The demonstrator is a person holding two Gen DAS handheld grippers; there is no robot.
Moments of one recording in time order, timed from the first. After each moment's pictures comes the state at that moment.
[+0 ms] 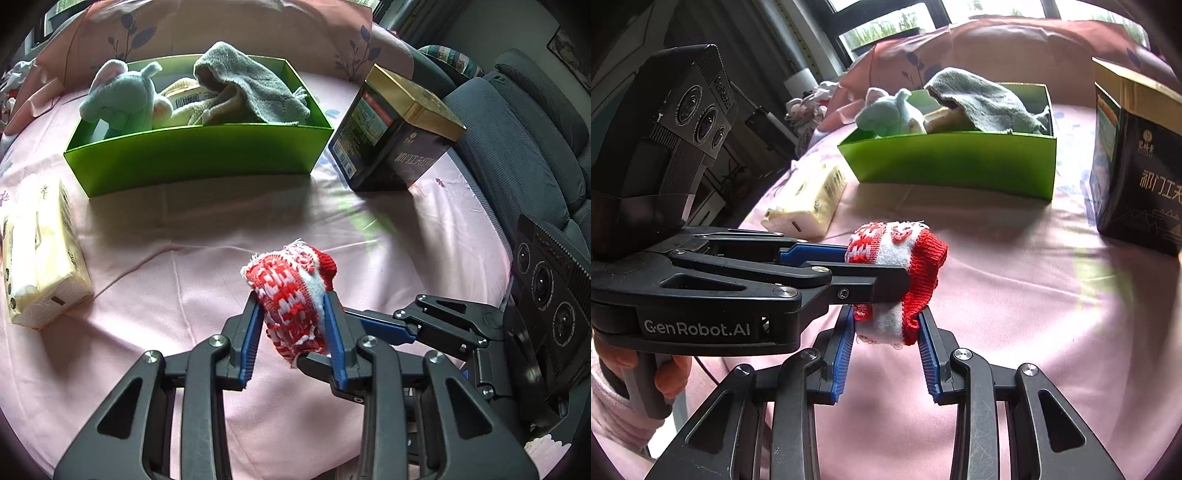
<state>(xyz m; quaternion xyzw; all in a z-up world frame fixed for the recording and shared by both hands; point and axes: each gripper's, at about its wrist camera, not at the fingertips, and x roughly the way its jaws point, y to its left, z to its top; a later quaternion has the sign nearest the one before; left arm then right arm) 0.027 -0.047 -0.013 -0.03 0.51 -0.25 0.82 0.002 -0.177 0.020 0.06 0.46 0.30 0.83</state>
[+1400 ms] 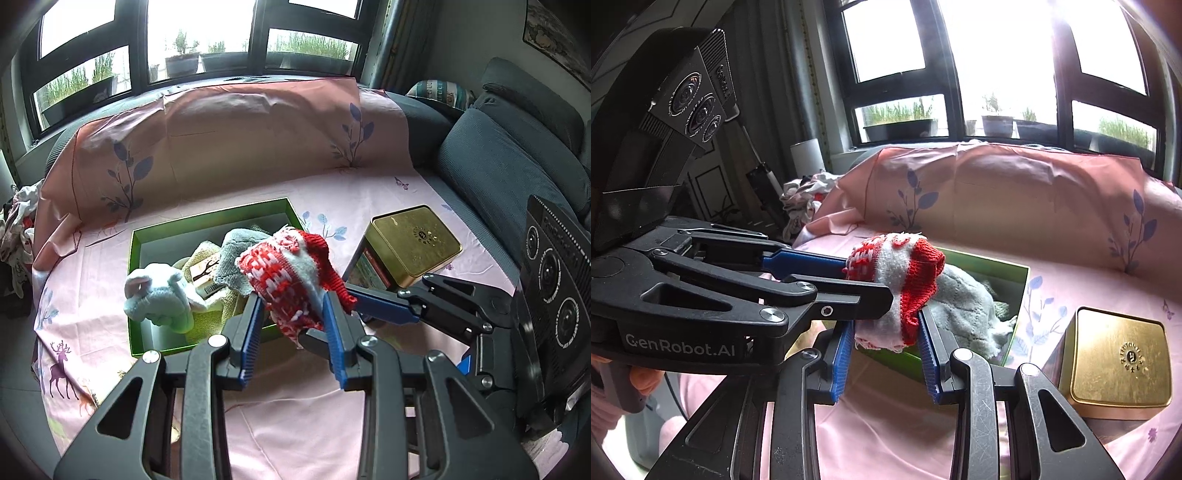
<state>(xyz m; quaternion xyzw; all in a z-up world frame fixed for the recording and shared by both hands) 0.115 -0.066 0.110 0.04 0.41 -0.24 0.88 0.105 -0.182 0.123 0.00 0.32 0.28 0.90</state>
